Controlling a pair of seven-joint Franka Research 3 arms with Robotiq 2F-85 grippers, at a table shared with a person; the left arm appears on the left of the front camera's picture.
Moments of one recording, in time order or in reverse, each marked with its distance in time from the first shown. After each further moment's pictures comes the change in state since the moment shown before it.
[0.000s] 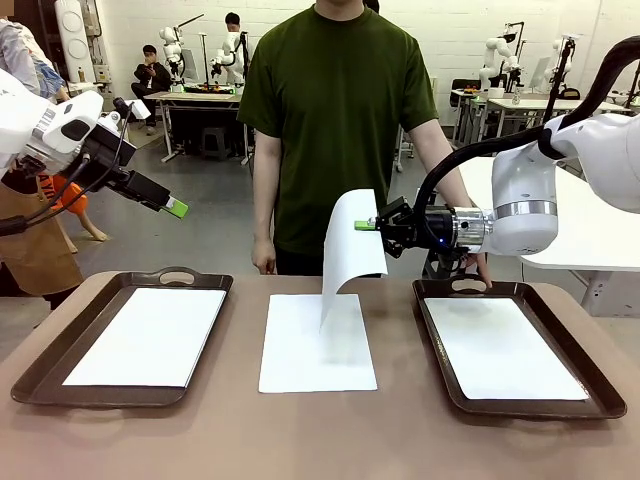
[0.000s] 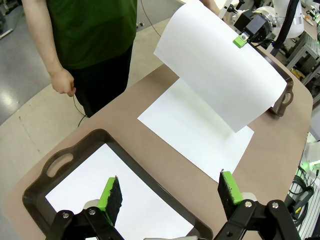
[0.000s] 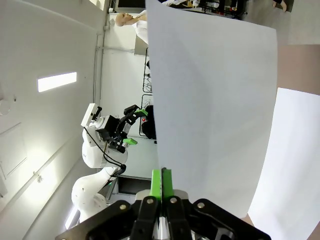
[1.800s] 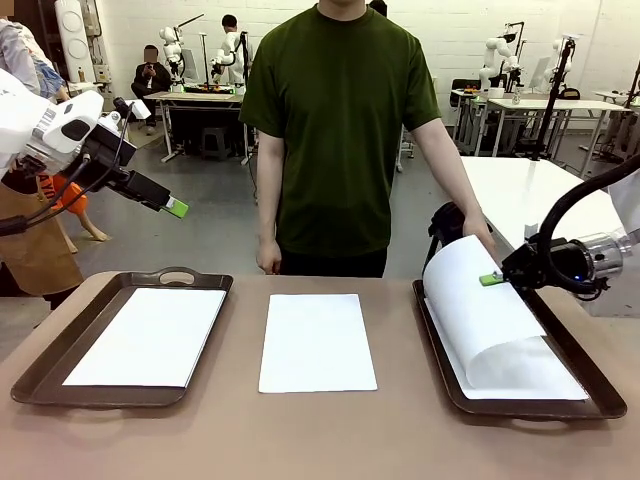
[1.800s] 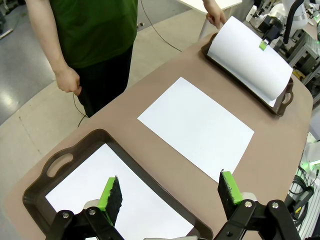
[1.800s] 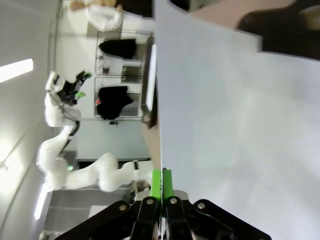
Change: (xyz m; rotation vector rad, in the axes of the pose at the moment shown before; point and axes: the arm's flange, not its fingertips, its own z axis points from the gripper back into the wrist) left arm 0.000 0.000 0.000 0.001 0.000 -0.001; right arm -0.035 -0.045 0.249 -0.285 0.087 0.005
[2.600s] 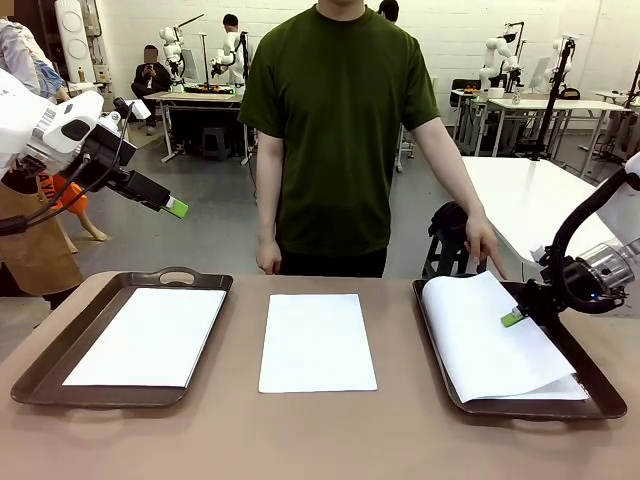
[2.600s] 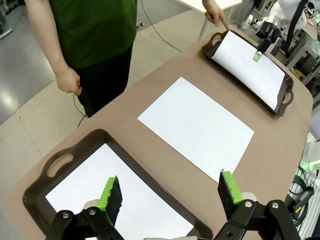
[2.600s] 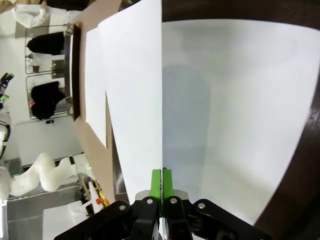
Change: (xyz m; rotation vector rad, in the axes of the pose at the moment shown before) left arm 0.000 0.000 0.000 0.000 0.000 0.000; right arm -0.004 -0.038 0.017 -0.355 0.076 -0.024
